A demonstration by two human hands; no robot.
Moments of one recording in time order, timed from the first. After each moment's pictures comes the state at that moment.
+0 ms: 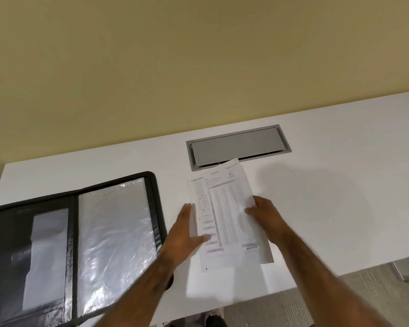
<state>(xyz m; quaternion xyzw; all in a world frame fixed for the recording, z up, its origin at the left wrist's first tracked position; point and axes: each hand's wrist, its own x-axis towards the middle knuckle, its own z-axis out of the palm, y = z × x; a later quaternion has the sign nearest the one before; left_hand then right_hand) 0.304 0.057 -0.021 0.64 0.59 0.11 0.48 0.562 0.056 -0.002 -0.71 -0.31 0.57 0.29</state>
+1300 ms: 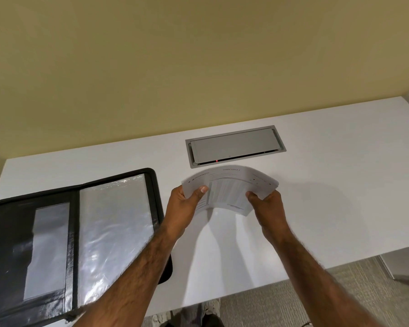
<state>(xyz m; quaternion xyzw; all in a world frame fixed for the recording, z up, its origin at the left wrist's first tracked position) 0.330 0.083 0.059 0.44 0.53 0.39 0.61 0.529 0.034 0.067 -0.69 -0.30 0.43 0.49</state>
